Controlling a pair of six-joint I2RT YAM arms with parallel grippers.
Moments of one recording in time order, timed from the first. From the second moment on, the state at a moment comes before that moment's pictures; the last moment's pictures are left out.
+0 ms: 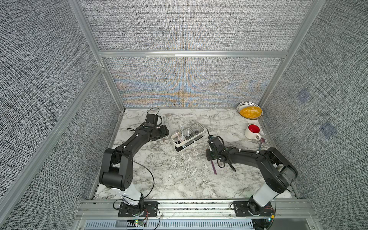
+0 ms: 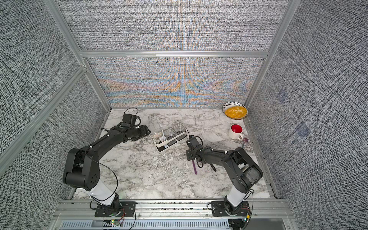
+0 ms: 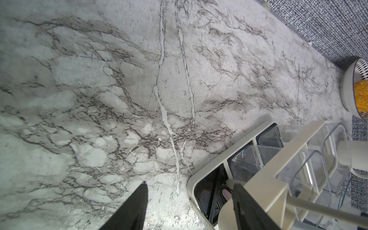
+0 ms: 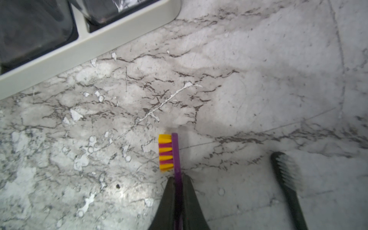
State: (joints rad) left arm -0.24 1.66 1.15 -0.42 0.21 -0.52; right arm 0.63 1.66 0.80 -0.16 0.13 0.38
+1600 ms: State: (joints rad) left arm -0.24 1.47 1.06 -0.42 0.09 -0.52; right arm 0.83 1.69 1.02 0.85 0.30 -0.04
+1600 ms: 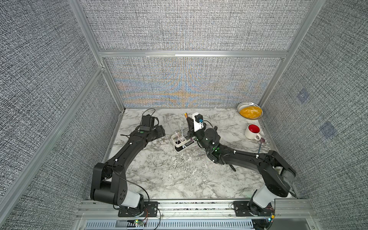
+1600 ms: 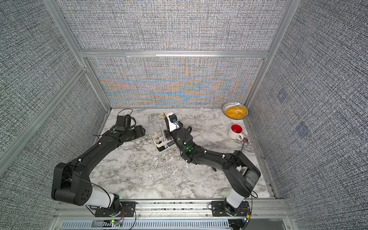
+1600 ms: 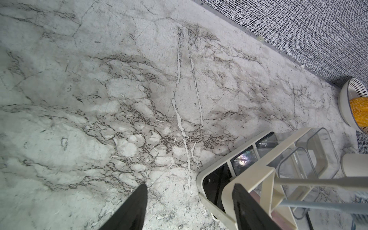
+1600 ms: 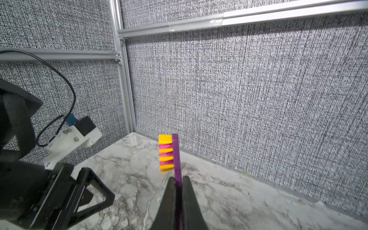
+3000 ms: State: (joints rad) left arm -0.24 1.46 1.05 -0.42 0.07 -0.50; right arm 0.81 2.06 1.02 1.43 0.15 0.08
